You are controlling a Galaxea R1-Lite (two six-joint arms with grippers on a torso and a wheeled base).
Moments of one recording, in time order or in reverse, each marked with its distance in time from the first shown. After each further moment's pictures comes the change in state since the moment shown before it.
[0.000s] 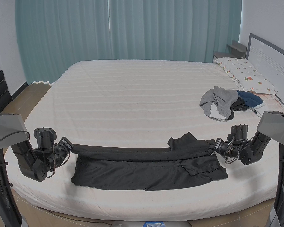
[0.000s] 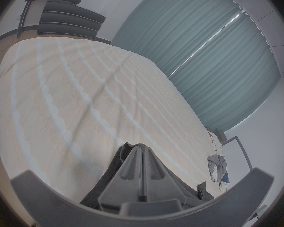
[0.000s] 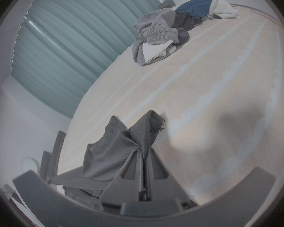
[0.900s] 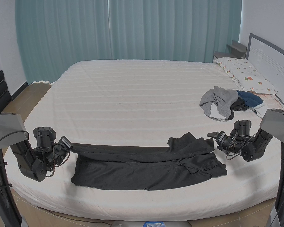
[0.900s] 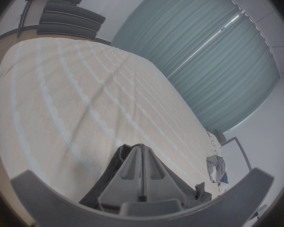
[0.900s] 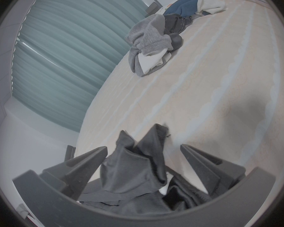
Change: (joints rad) left arm -0.002 -0.011 0.003 -0.001 0.001 -0.003; right arm -0.020 -0.018 -0.032 -0.014 0.021 0.154
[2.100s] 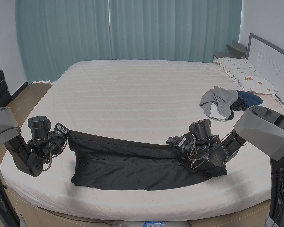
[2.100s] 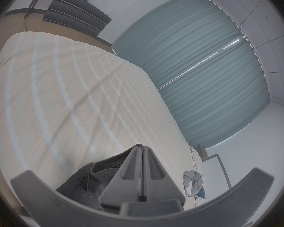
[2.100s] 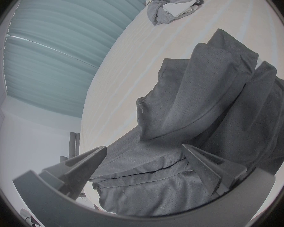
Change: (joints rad) left arm -0.012 -0.104 -0.034 -0.008 0.002 -0.158; right arm 0.426 -0.037 -0.175 0.317 -0.190 0.289
